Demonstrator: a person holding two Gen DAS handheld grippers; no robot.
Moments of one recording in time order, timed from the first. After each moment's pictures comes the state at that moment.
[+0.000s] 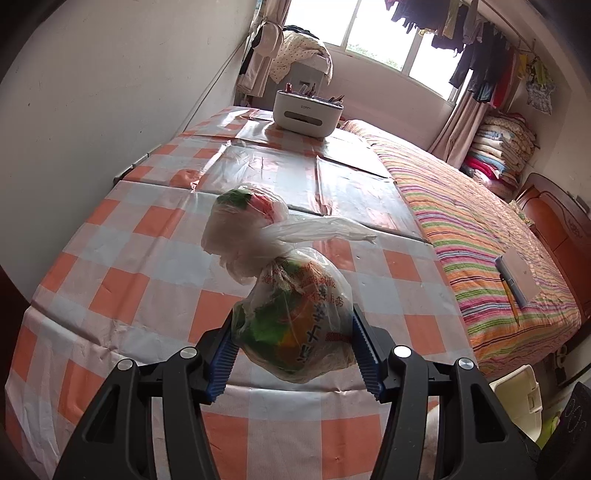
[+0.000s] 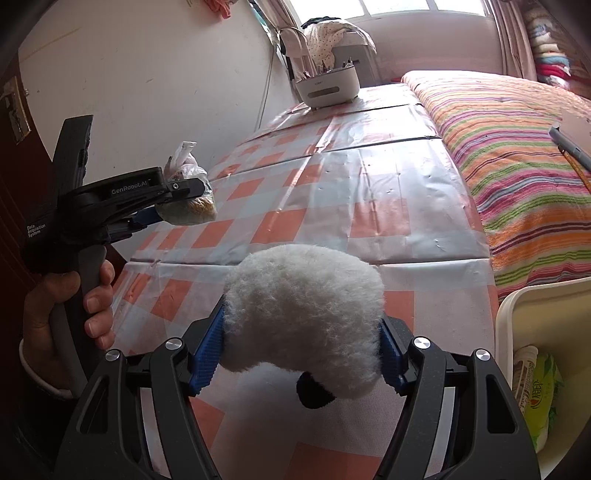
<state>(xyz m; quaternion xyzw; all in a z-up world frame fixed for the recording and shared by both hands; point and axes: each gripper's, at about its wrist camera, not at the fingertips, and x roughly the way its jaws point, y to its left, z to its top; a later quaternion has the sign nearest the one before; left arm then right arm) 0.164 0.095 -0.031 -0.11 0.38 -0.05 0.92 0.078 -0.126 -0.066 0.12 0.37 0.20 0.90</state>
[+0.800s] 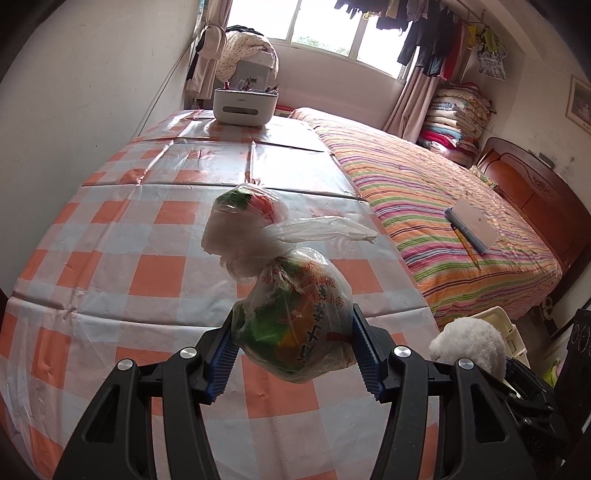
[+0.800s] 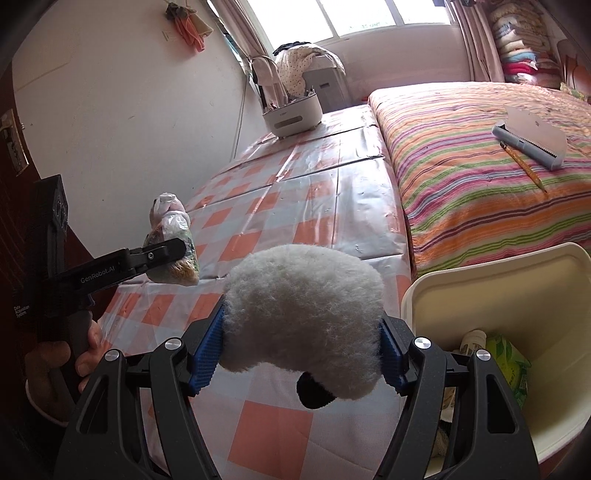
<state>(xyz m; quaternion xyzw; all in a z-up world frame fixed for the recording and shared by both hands) 0.108 0.036 -0.032 -0.06 0.37 -0.13 0.92 0.037 -0.189 -0.051 0.15 0.33 0.15 0.92</state>
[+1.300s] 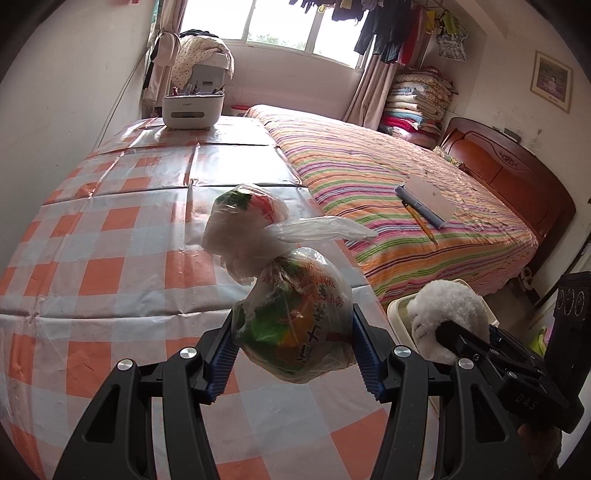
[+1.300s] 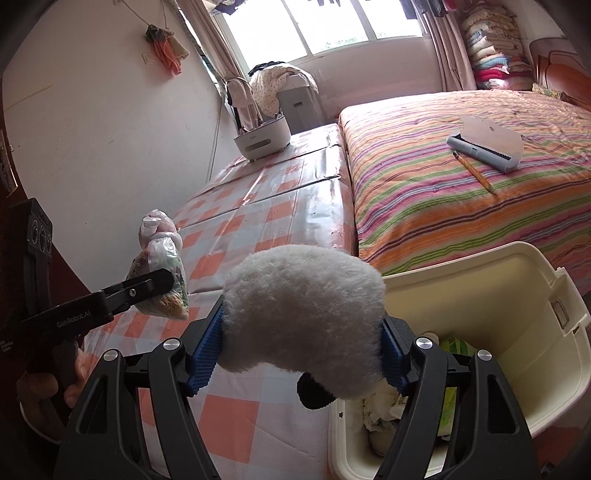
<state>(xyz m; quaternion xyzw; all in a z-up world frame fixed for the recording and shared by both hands) 0.082 -0.019 -0.027 -0.04 0.37 -0.20 0.91 0.018 -0.232 -0.048 0.16 0.31 0.10 0.93</state>
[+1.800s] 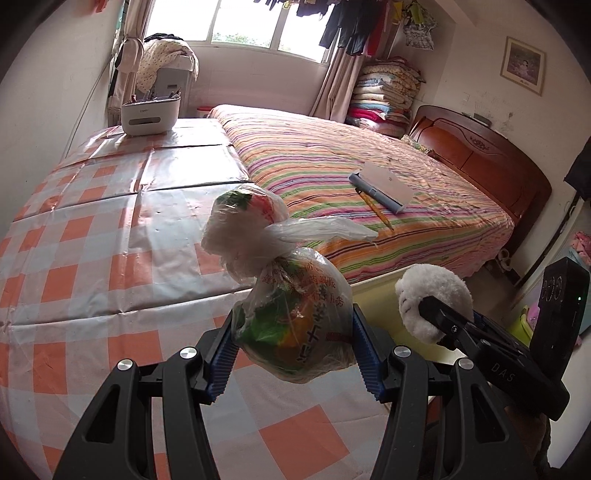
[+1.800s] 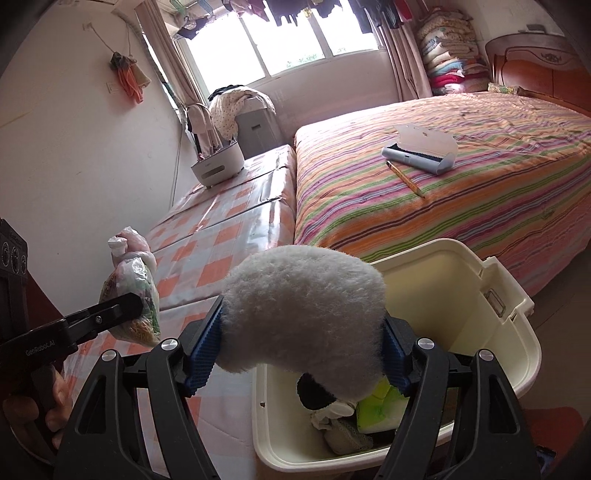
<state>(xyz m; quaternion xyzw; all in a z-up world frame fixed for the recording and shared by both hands) 0.059 -0.067 -0.022 -0.02 0.36 -0.26 0.89 -0.010 -0.284 -0.051 0.18 0.28 0.02 0.94</state>
